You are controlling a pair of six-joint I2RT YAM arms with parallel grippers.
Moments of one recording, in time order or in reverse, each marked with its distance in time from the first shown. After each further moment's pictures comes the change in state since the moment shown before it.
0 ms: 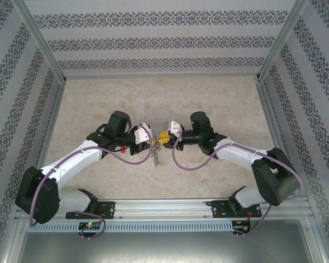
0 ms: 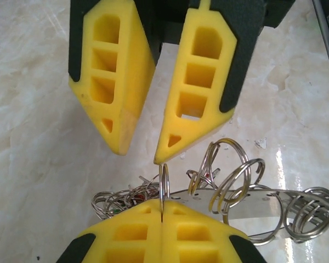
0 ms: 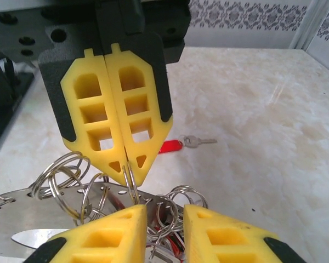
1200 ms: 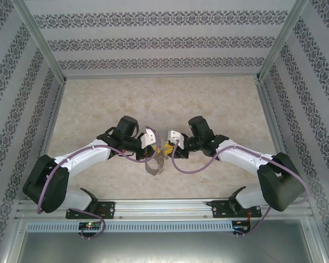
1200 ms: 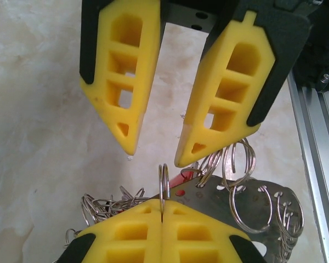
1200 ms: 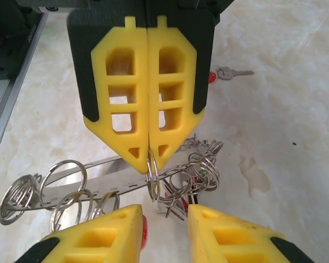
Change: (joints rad) left arm -0.052 0.118 -0.039 0.080 0.091 -0.153; right arm 0.008 -0.042 0.002 -0.320 0.052 -0.127
